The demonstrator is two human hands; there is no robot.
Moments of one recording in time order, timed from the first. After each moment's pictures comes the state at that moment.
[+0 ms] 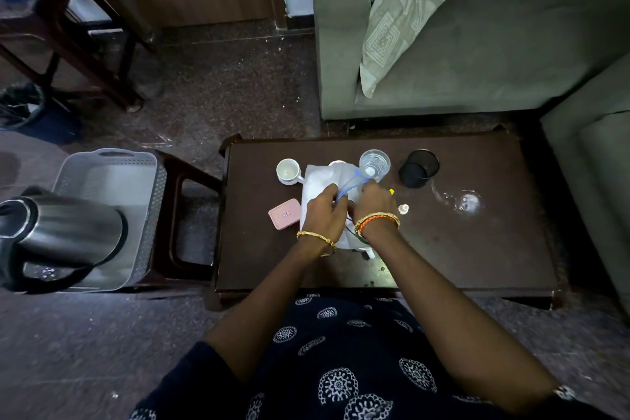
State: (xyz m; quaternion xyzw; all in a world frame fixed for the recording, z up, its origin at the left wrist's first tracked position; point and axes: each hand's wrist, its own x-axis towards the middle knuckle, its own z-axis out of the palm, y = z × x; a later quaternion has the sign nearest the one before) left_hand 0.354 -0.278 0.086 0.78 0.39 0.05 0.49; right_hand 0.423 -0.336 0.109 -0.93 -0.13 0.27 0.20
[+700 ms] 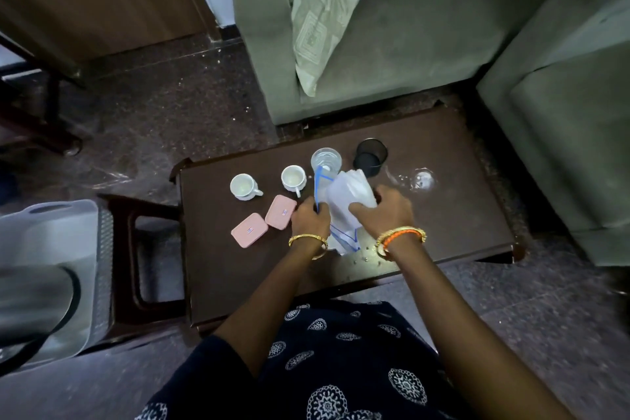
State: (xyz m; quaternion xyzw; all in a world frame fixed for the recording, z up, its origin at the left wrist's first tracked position) left_hand 0.400 -0.319 0.057 0.75 0.45 -0.04 0.48; right_hand 0.454 -0.430 0.128 -0.91 -0.01 0.22 0.35
